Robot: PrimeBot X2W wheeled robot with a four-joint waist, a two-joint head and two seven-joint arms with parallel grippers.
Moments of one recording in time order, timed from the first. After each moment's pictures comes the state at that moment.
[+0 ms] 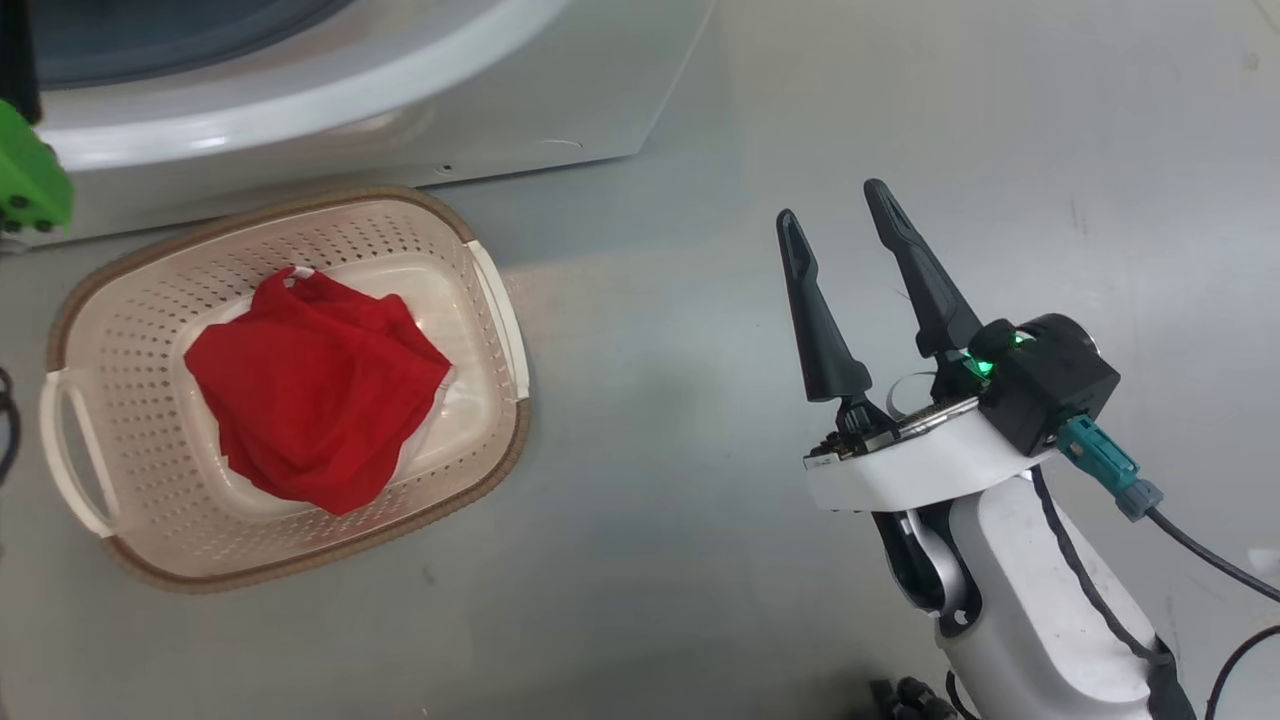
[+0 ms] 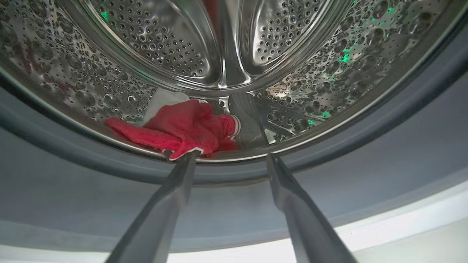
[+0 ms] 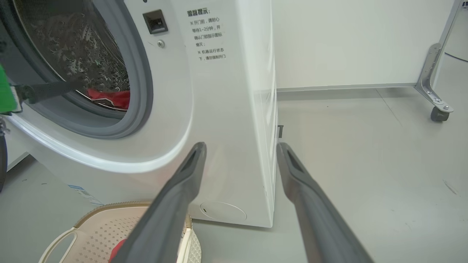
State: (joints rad) left arm -0.76 0.30 -0.05 0.25 -0.37 0.01 0.23; right arm -0.33 -0.05 0.43 0.01 0.35 -0.04 -0.26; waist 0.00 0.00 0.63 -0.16
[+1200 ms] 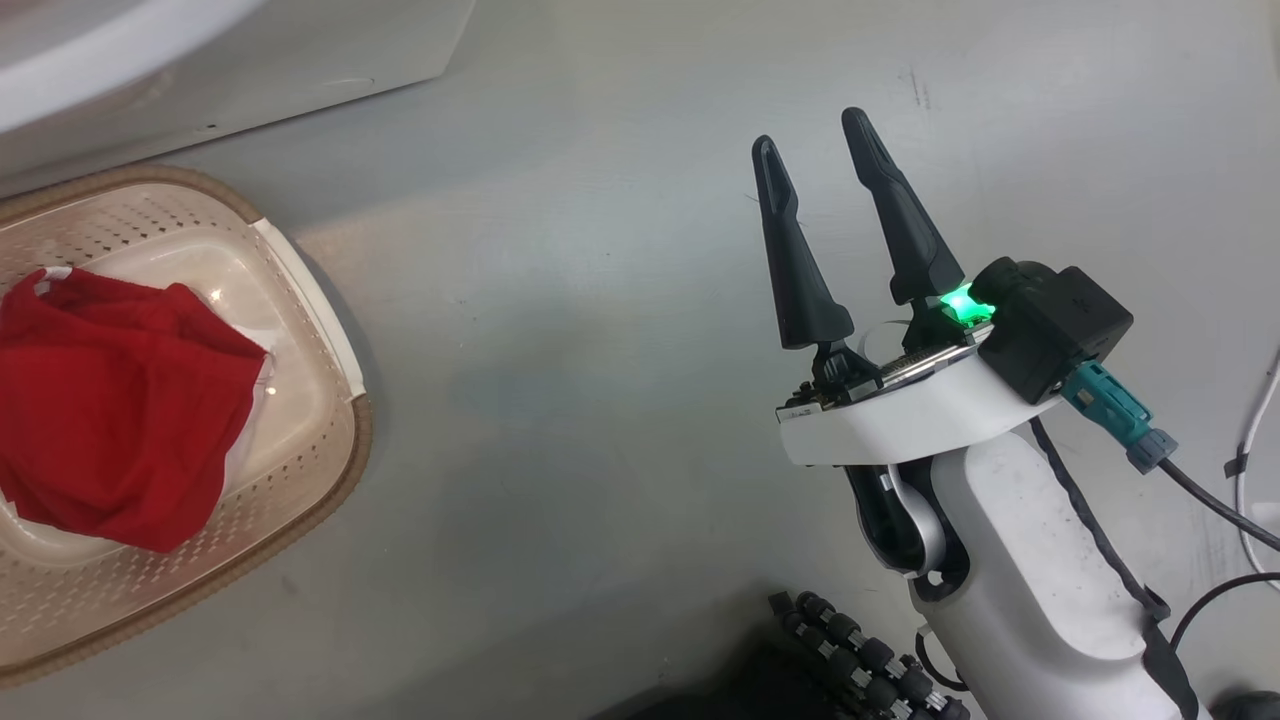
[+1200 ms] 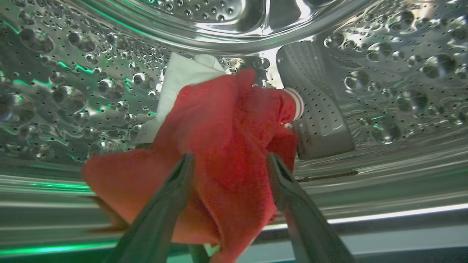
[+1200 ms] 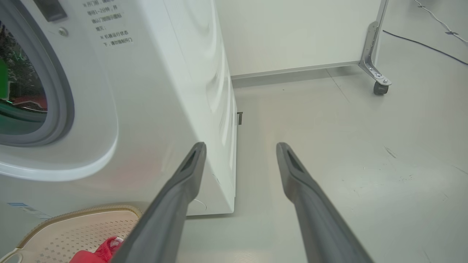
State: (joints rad) left arm -1.19 0.61 -0.05 0.49 -0.24 -0.02 0.60; right arm -0.44 -0.05 0.50 -0.02 0.50 -0.11 -0.26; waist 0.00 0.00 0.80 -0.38
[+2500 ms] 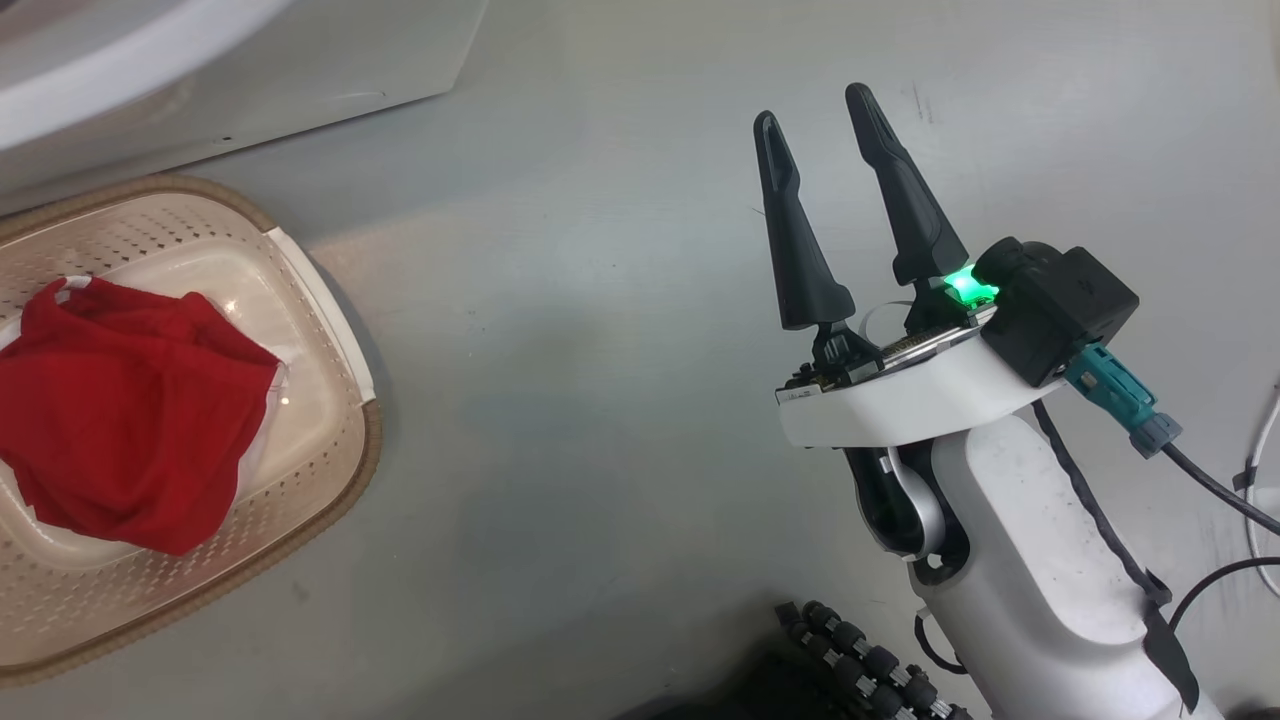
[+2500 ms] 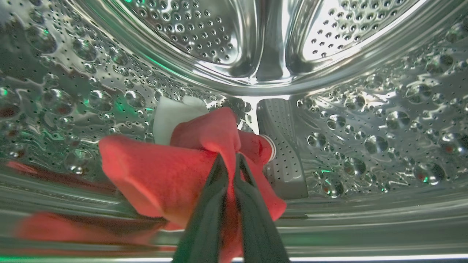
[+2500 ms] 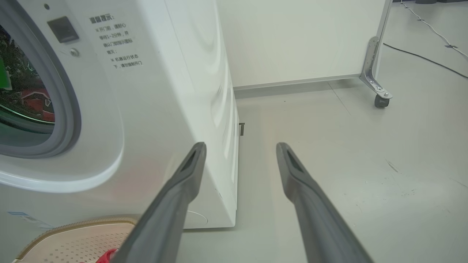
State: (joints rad) left arm -1.25 0.53 0.04 0.56 -0.34 -0.01 0.54; right arm -0.47 -0.05 0.50 -0.01 0.50 -0.12 -0.26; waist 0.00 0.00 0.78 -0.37
